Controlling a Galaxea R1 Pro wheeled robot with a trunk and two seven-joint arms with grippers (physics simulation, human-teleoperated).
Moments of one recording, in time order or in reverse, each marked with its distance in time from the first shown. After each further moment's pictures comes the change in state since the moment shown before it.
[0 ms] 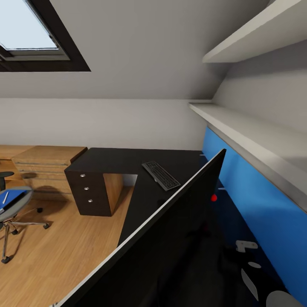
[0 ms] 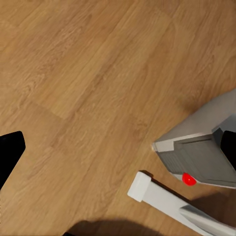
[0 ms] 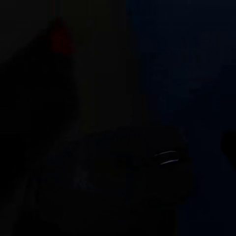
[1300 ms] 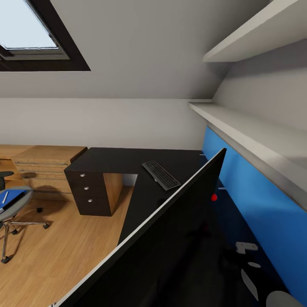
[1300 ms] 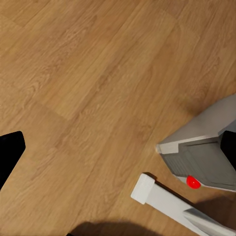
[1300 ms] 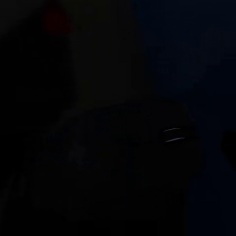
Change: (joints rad) left arm 0.000 0.001 0.008 0.000 0.000 -0.001 0.014; right arm 0.000 0.000 0.000 0.002 0.002 0.052 -0.003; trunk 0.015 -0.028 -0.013
